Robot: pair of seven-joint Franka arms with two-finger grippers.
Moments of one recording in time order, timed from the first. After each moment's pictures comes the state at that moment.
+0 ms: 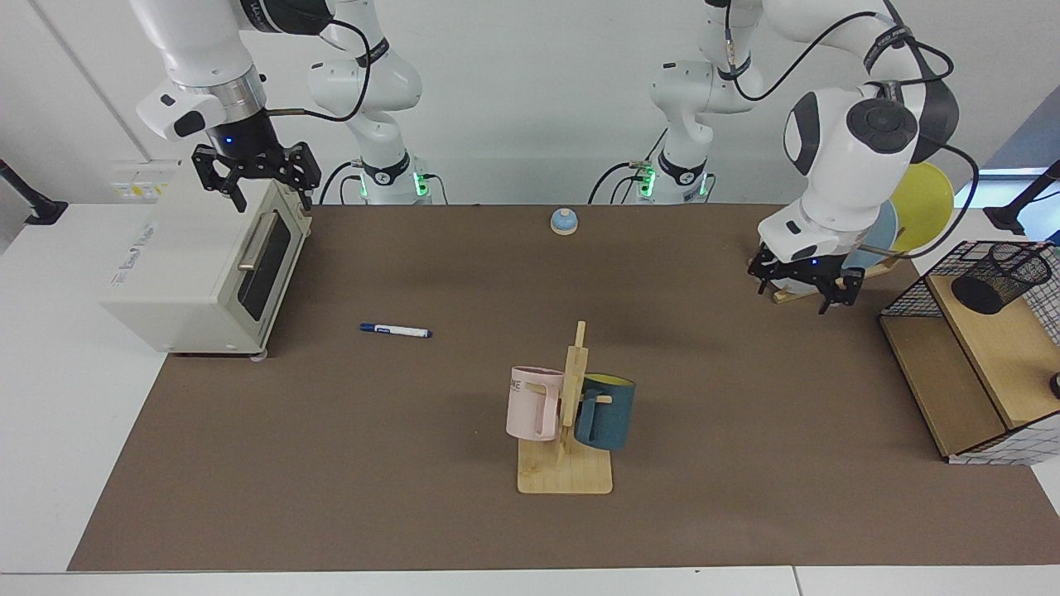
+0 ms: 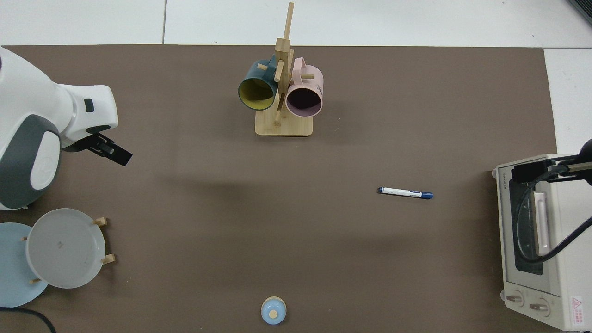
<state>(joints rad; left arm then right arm) -0.15 0.14 0.05 -1.66 0.13 1.78 0.39 -0.02 -0.12 0.02 -1.70 -0.04 1.61 -0.06</state>
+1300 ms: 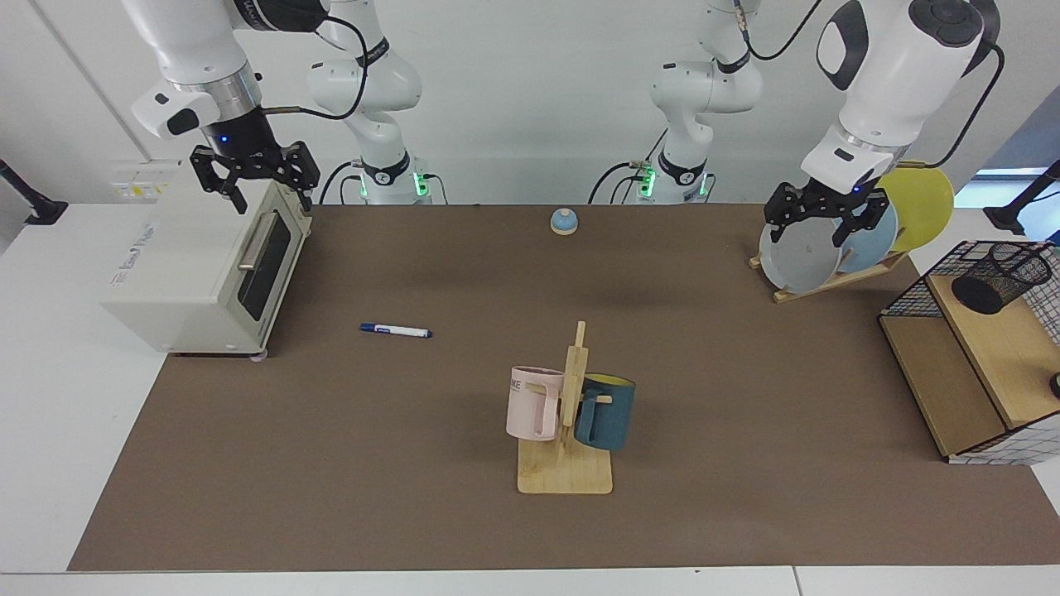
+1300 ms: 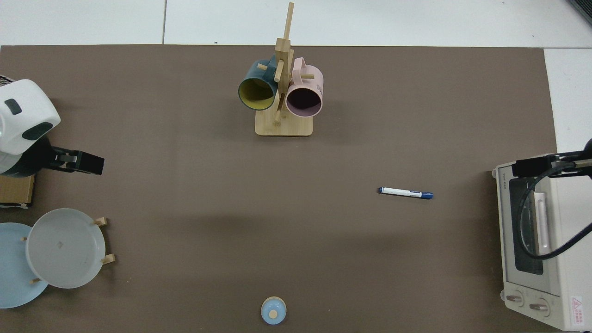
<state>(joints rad) -0.12 -0.01 0.06 -1.67 0.04 1.65 0.12 -0.03 -0.12 0.01 -1.70 -0.01 1.66 -0.05</state>
